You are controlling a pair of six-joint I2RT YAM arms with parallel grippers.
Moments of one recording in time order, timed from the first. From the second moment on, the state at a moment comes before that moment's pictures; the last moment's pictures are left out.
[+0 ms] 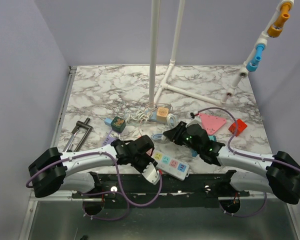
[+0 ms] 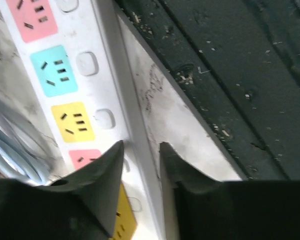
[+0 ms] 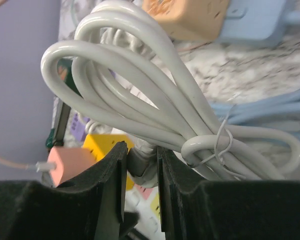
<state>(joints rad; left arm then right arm) -1.08 1.25 0.65 -0.49 0.35 1.18 0.89 1.15 0.43 0.33 0.21 0.99</state>
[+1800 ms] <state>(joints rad) -0.61 0.64 0.47 -0.70 0.51 1.17 1.17 1.46 0.58 0.56 0.11 0.15</state>
